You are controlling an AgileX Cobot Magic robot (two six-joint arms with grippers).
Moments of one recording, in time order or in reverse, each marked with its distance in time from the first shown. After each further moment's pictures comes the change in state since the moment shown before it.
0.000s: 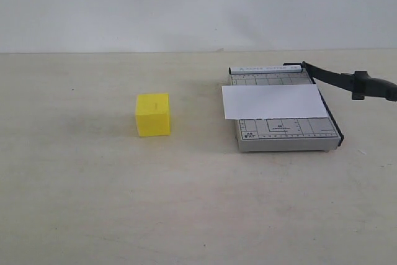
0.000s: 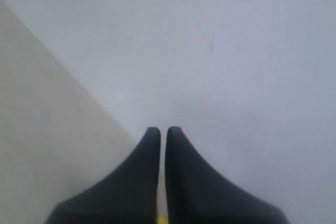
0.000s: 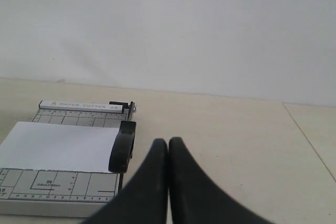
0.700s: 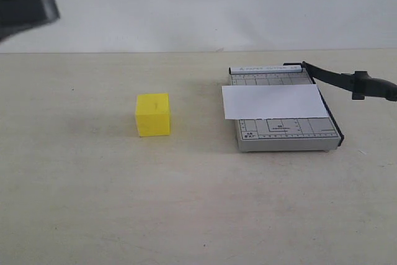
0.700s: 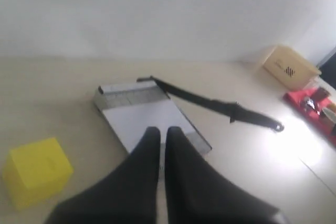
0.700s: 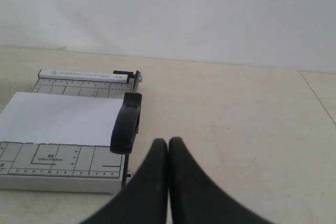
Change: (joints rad) left arm -0.131 1.150 -0.703 -0.798 0.743 1.411; right arm 0.000 0.175 0.000 0.003 -0.057 0.013
